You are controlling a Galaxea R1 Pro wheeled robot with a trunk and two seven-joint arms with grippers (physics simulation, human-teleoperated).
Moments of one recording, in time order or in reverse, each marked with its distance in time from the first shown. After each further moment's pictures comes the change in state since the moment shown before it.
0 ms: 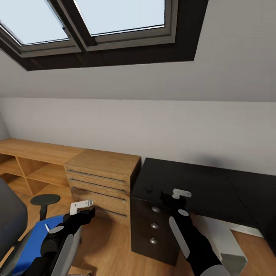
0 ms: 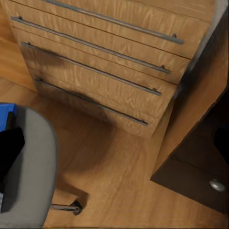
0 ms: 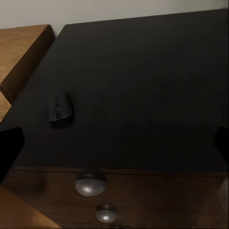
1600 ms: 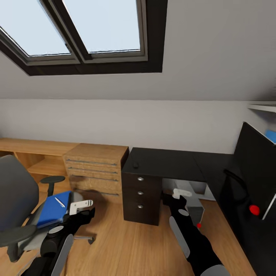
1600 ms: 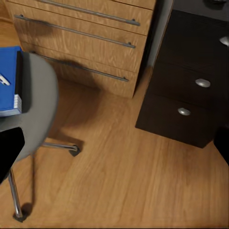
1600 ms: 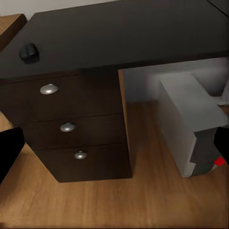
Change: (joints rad) left arm 0.000 0.001 0.001 0.000 0.000 0.000 0.001; right arm 0.000 -0.003 0.001 -0.002 0.000 -0.002 0.001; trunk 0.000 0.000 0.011
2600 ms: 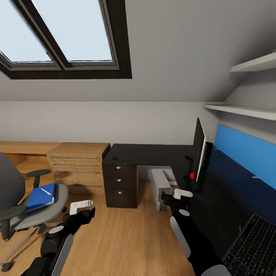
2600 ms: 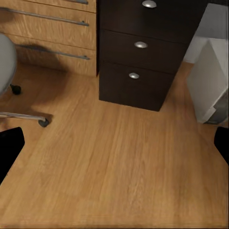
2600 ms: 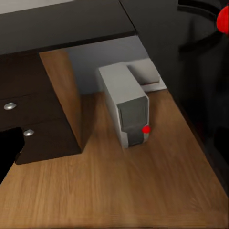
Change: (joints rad) left arm 0.000 -0.001 -0.001 0.000 -0.002 -0.003 0.000; right arm 0.000 -0.006 -0.005 0.003 0.004 0.002 -0.003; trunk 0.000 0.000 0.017
